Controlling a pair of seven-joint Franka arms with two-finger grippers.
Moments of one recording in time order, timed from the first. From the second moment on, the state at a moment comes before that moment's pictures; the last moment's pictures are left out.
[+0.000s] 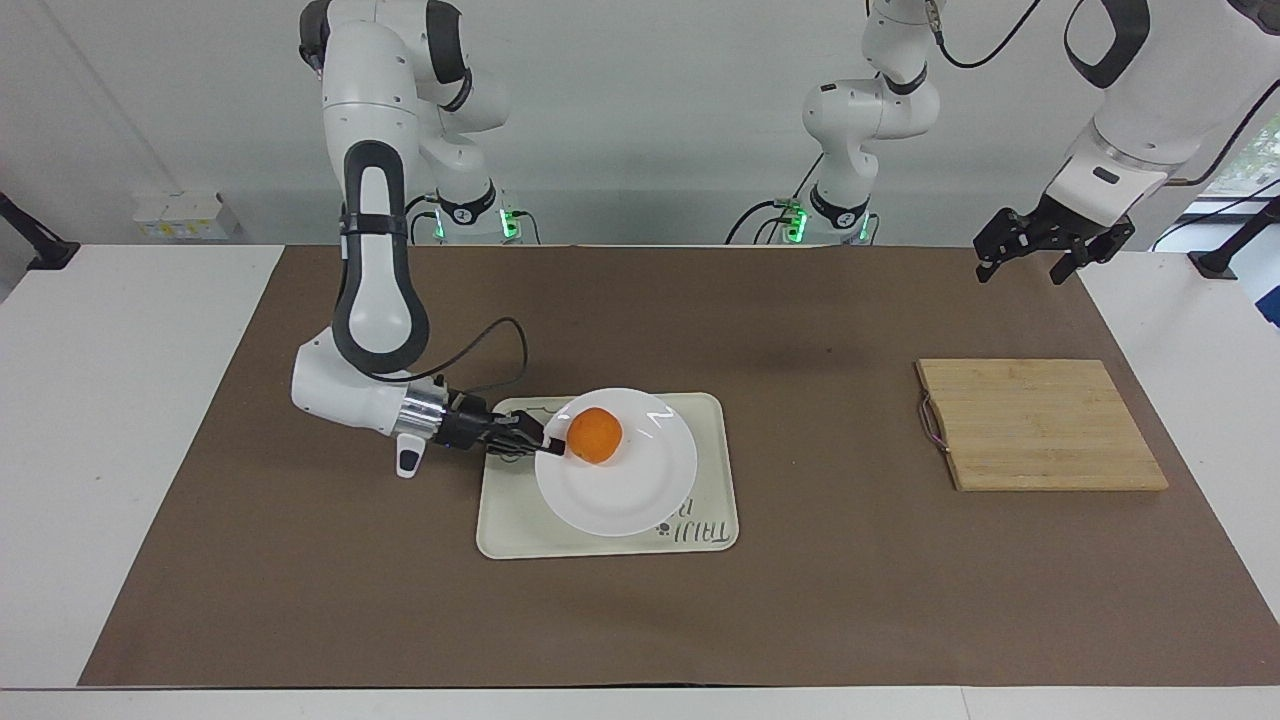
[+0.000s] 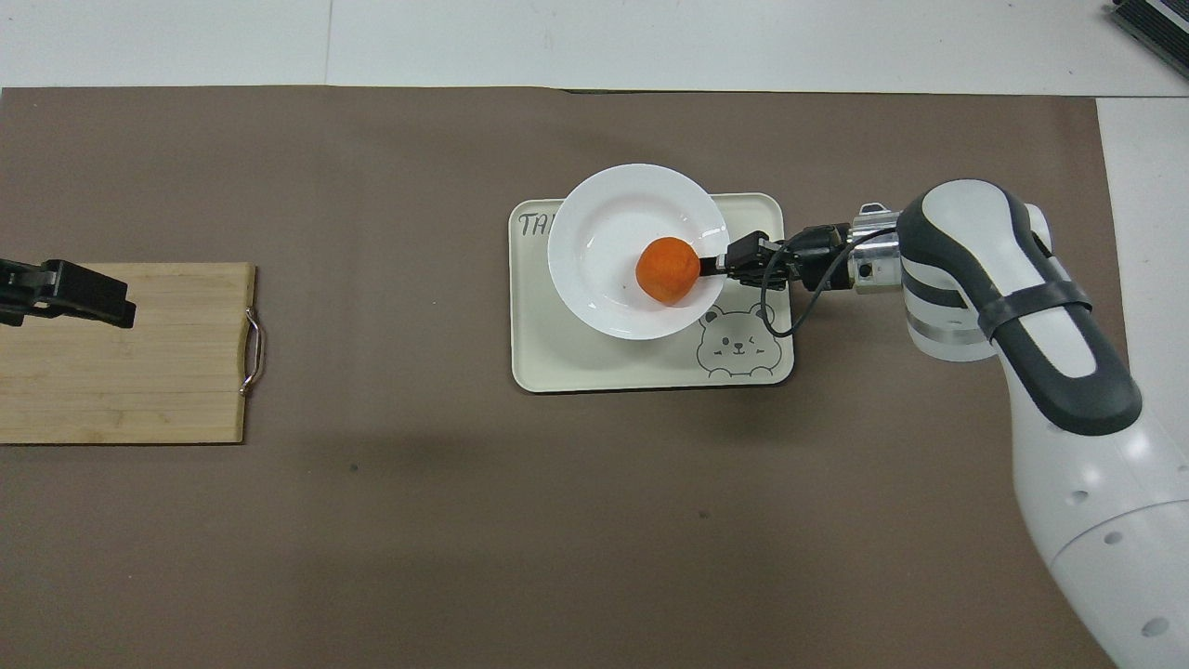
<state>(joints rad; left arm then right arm) -0.01 0.03 -0.03 -1.52 -0.01 1.49 0.05 0.16 0.55 -0.09 -1.72 1.26 1.96 -0.47</state>
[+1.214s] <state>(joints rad) -0.01 0.03 -0.03 -1.52 -0.01 1.49 0.05 0.14 0.58 -0.10 -1.77 1.21 1.89 -0.57</state>
